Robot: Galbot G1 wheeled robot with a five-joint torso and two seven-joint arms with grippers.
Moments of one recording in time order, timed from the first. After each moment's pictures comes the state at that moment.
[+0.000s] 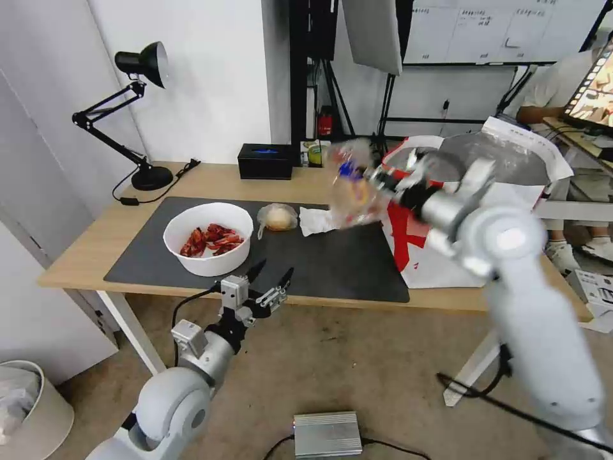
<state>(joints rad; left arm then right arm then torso) 1.36 -1.09 -0.28 -2.16 -0.55 0.11 -0.01 -0.55 1.04 0.40 2.02 1.59 -0.60 0.57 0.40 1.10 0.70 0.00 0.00</state>
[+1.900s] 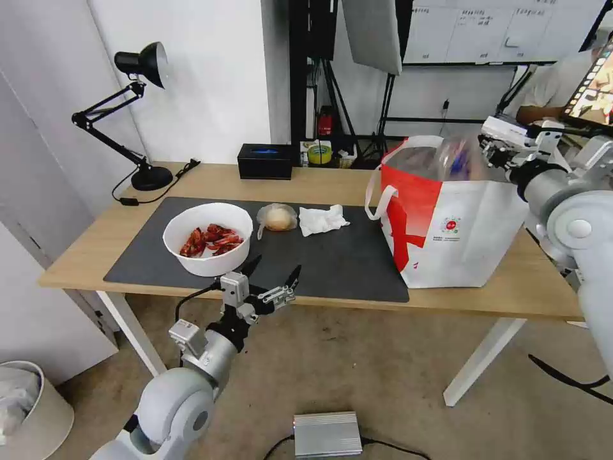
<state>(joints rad) 1.34 -1.09 -0.26 -2.18 -0.57 0.09 -0.02 -0.67 0.81 0.49 1.88 1.18 -0.53 0.42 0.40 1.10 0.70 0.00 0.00</state>
